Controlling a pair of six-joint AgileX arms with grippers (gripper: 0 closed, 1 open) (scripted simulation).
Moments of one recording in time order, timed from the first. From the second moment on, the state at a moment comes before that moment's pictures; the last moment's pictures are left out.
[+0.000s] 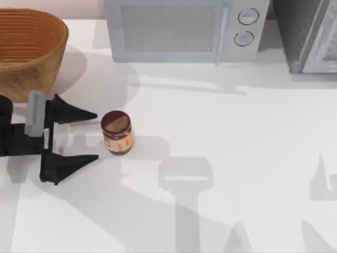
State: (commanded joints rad) left arm 0.11 2.29 1.11 -0.43 1.48 1.60; right arm 0.00 0.00 0.00 0.00 0.00 0.00
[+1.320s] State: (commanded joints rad) left arm 0.00 2.27 0.89 0.55 1.43 0.83; right arm 0.00 0.00 0.00 0.00 0.00 0.00
